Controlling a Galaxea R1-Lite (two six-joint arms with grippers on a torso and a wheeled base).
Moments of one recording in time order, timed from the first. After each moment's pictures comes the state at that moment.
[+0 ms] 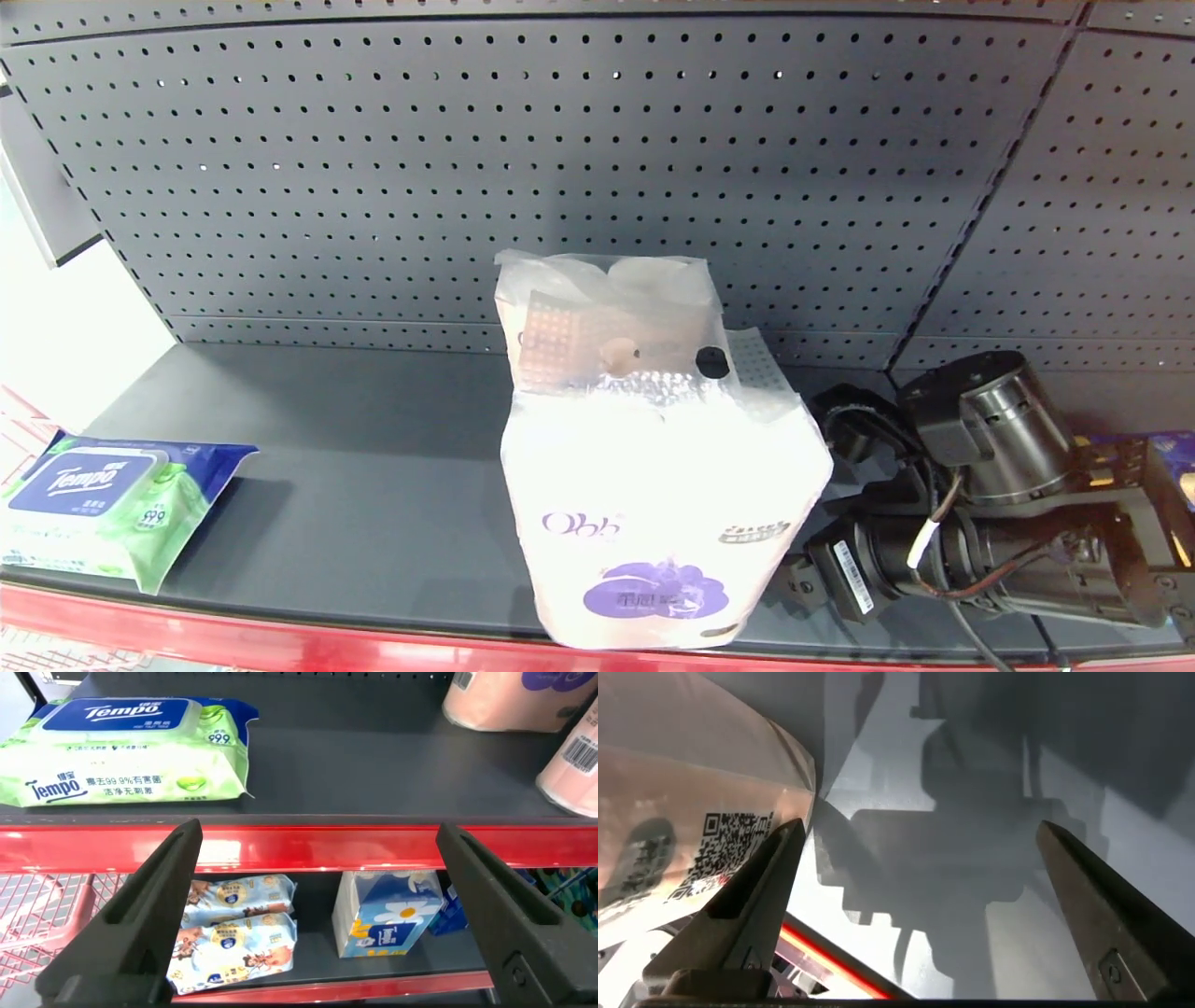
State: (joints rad) left arm -0.25 0.00 -0.07 0.10 0.12 -0.04; right arm 0.69 1.56 -0.73 0.00 -0.10 0.12
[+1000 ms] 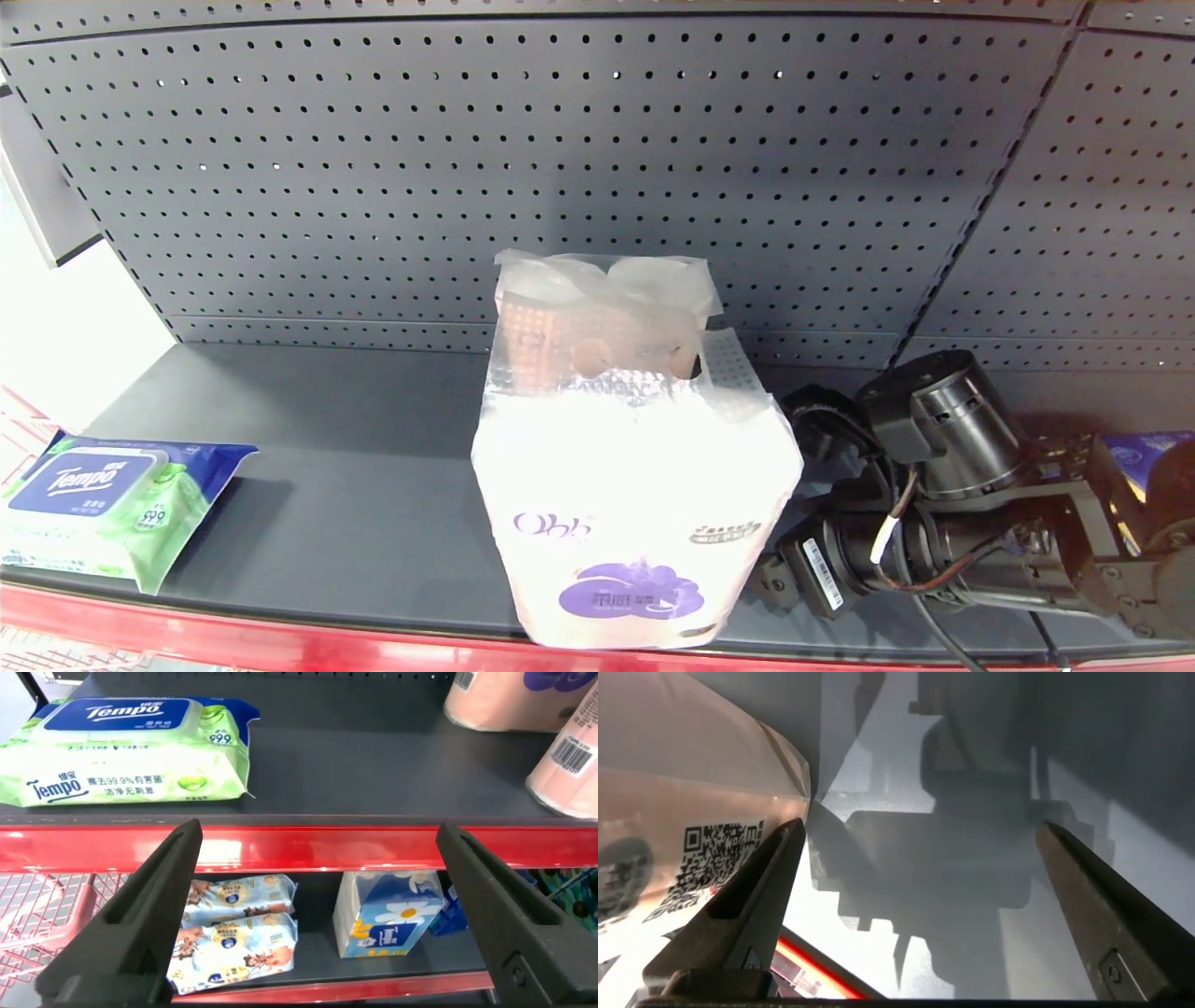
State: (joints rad) left arm -0.25 0.00 -0.07 0.10 0.12 -0.04; right arm 0.72 1.62 -0.78 0.00 -0.10 0.12
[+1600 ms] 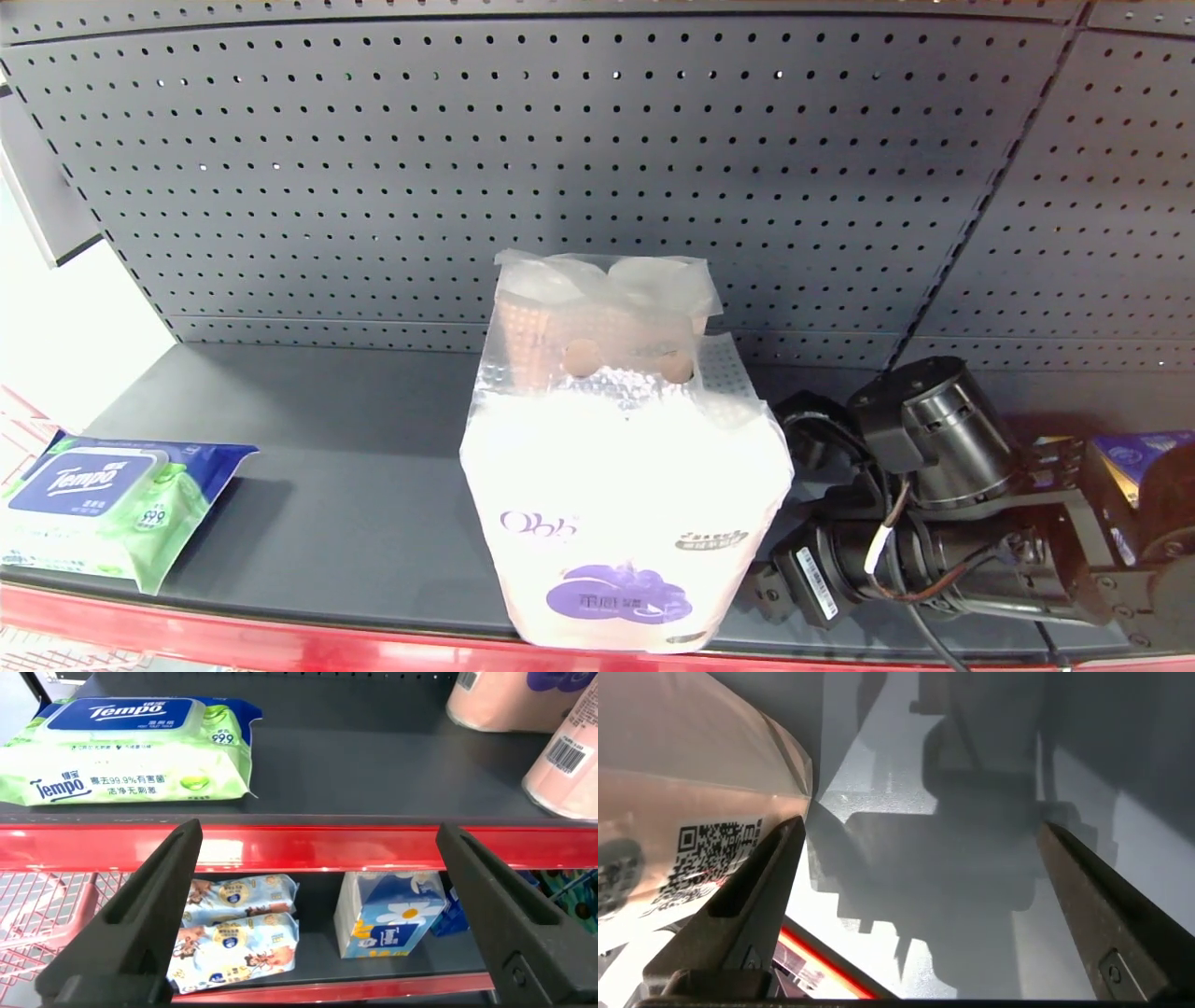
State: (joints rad) left arm -0.25 0.00 -0.07 0.10 0.13 -0.04; right arm 0.74 1.63 -0.78 0.00 -0.10 0.12
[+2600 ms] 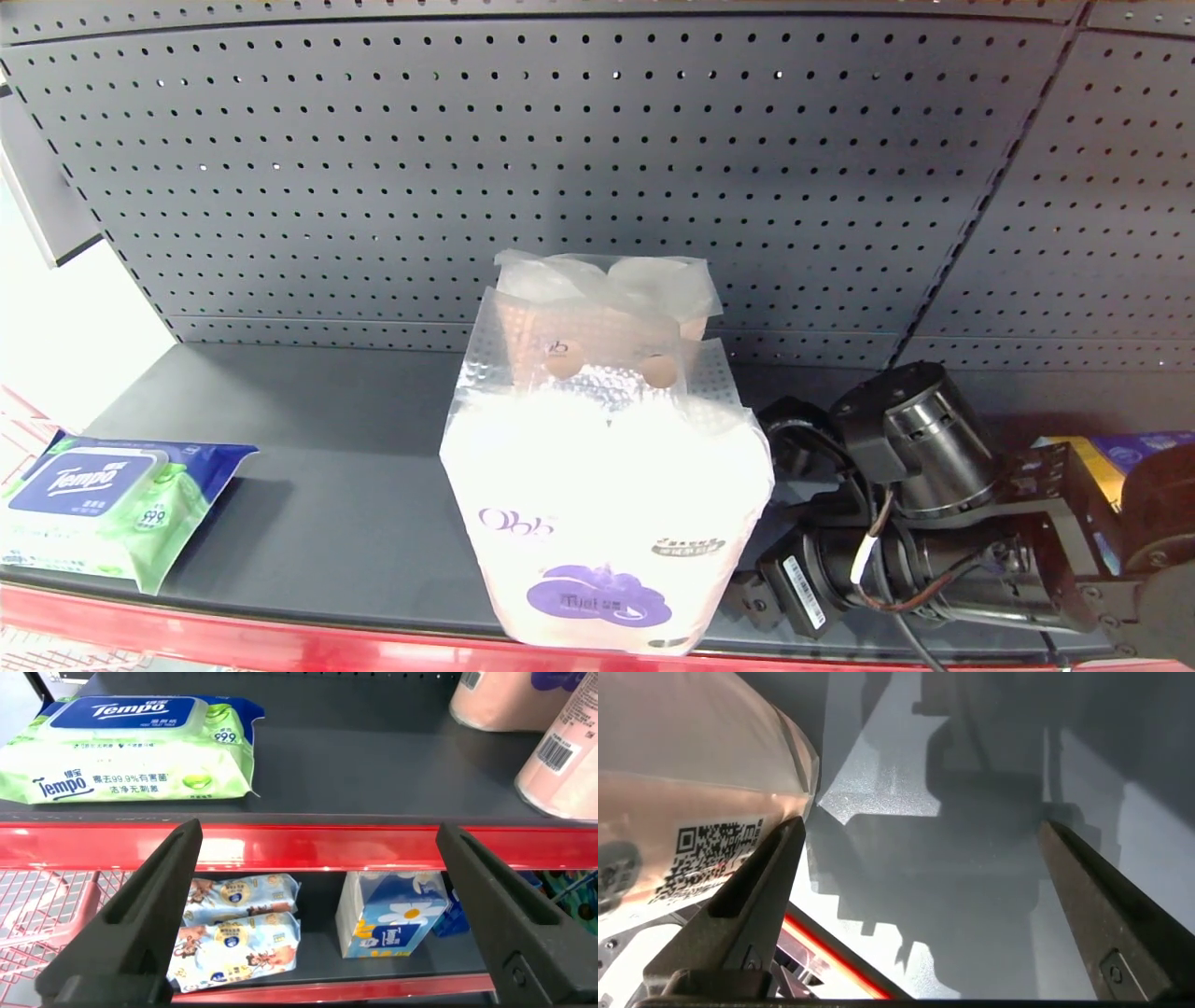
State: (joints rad) left arm -0.25 0.00 -0.07 0.10 0.13 -0.04; right arm 0.77 1.65 -0.79 -0.01 -0.10 0.12
